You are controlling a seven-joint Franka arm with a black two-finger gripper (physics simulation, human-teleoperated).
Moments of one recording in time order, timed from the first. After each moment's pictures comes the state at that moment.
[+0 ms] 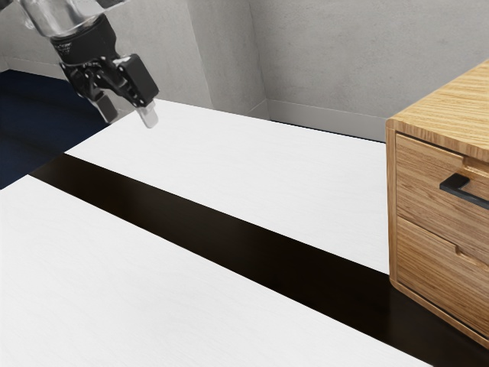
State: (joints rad) arm 0.16 -0.03 -0.04 -1.20 -0.05 1.33 0.03
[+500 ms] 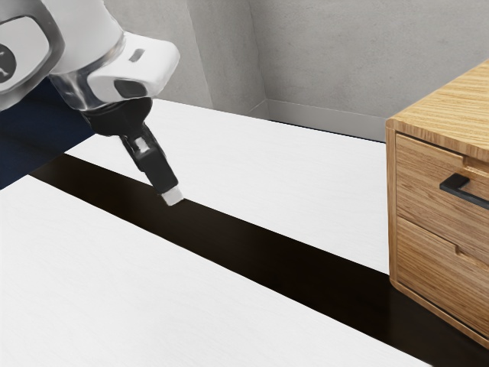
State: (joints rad) arm -0.02 -0.38 -0.17 -1.73 0.07 1.64 0.40
